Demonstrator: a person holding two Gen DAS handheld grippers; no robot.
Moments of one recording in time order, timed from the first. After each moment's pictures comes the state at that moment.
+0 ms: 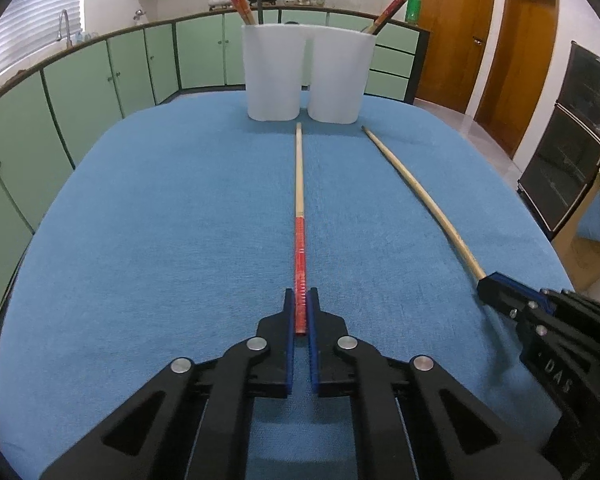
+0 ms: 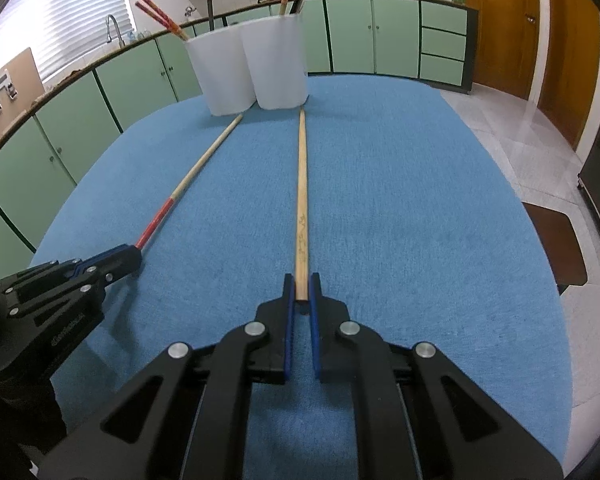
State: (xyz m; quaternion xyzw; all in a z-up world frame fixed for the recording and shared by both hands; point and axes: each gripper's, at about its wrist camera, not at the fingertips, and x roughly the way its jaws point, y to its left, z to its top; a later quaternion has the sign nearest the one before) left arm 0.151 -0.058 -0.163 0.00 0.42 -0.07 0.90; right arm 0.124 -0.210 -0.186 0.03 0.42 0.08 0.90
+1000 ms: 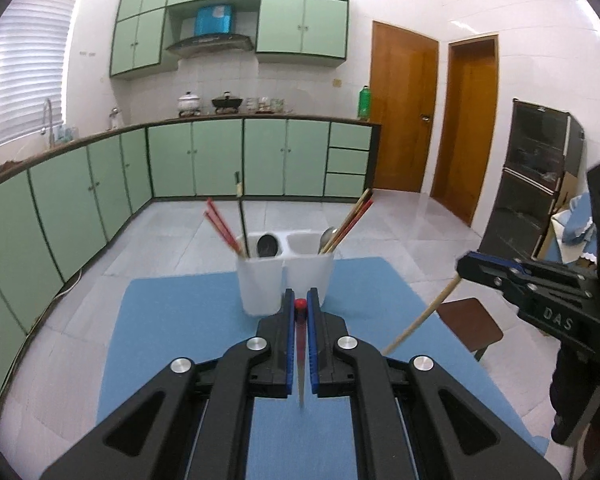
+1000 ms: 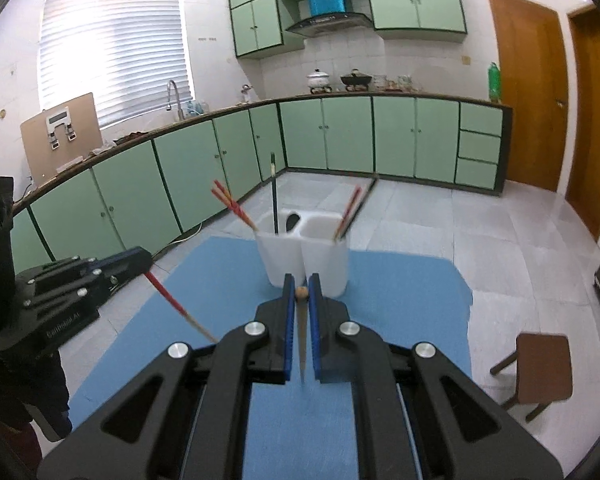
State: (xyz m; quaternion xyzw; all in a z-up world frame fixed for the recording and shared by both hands) left arm 0.163 -0.037 0.021 0.01 0.25 -0.15 0.96; right arm 0.152 -0.217 0.008 0.00 0.27 0.16 0.95
